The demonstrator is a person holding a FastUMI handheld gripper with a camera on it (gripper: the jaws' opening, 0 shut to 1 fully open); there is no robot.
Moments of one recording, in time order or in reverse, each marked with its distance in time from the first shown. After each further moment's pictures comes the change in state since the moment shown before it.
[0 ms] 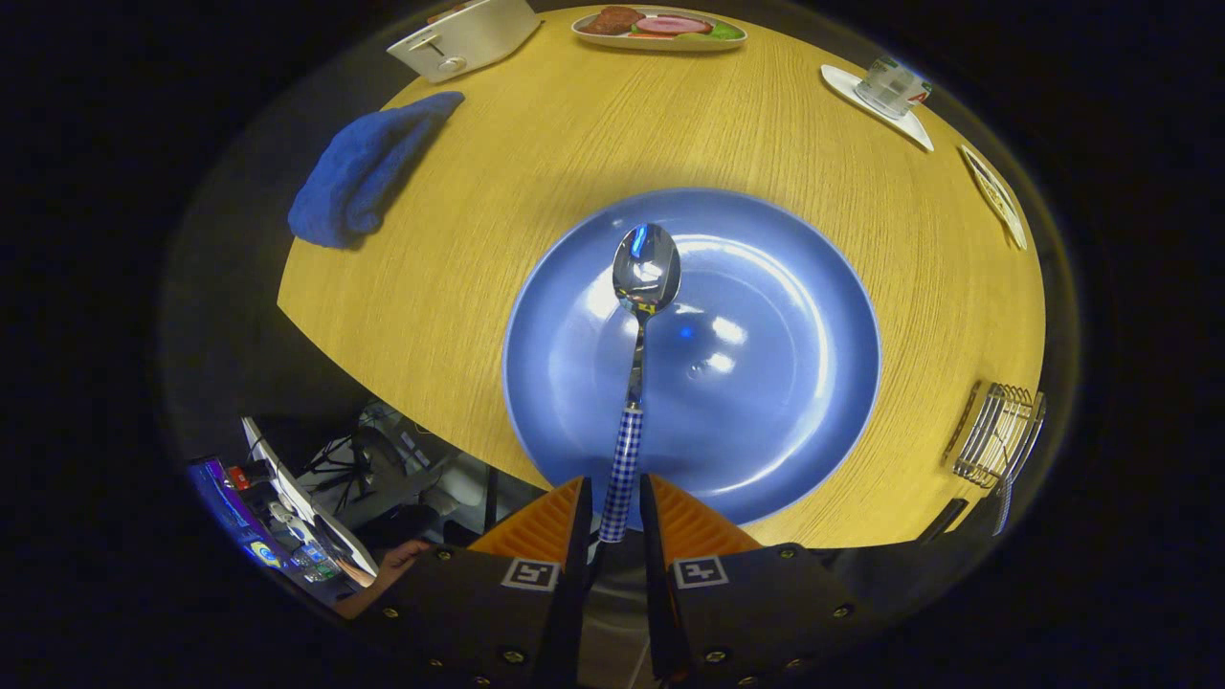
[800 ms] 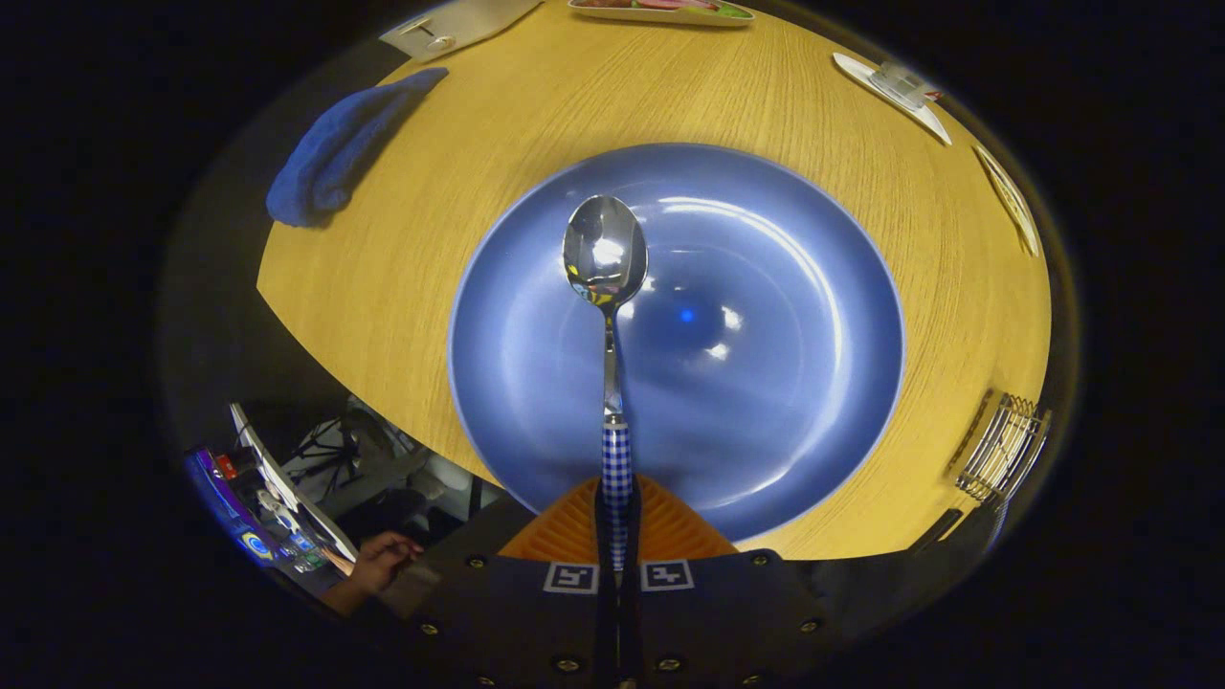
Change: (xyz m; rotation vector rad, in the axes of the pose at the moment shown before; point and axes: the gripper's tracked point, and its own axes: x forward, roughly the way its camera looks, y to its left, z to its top) arm 0.011 -0.031 -0.001 -0.078 0.072 -0.040
